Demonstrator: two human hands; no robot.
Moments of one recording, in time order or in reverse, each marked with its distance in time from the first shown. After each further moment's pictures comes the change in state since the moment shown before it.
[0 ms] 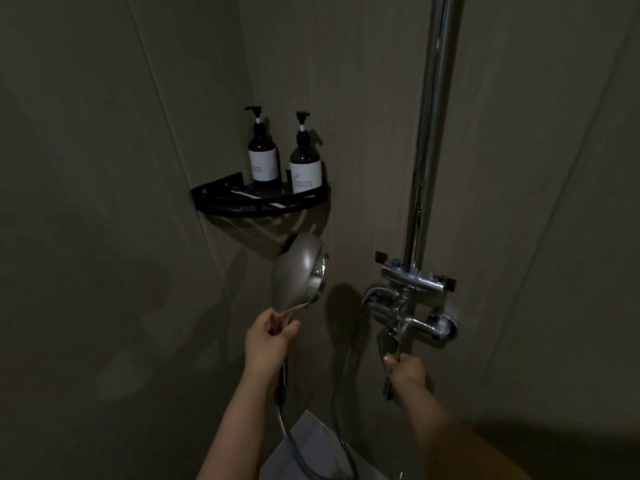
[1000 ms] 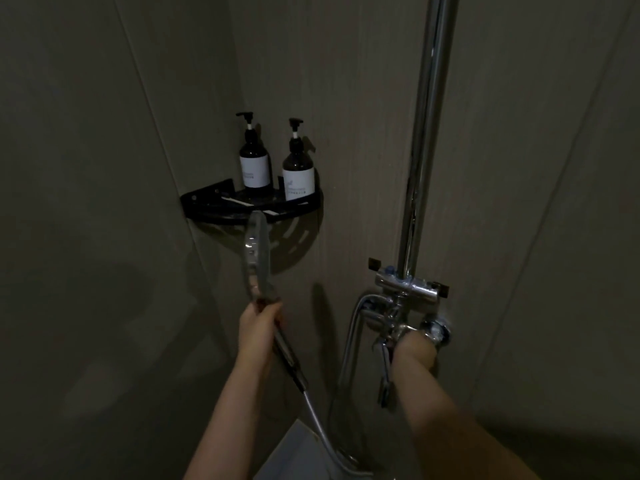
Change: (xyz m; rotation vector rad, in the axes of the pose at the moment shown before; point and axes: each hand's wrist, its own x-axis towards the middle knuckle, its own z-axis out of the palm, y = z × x) left_hand 0.029 0.022 0.004 -0.407 0.017 -0.192; right_hand -0.001 -0.051 -0.021 0.747 0.082 0.105
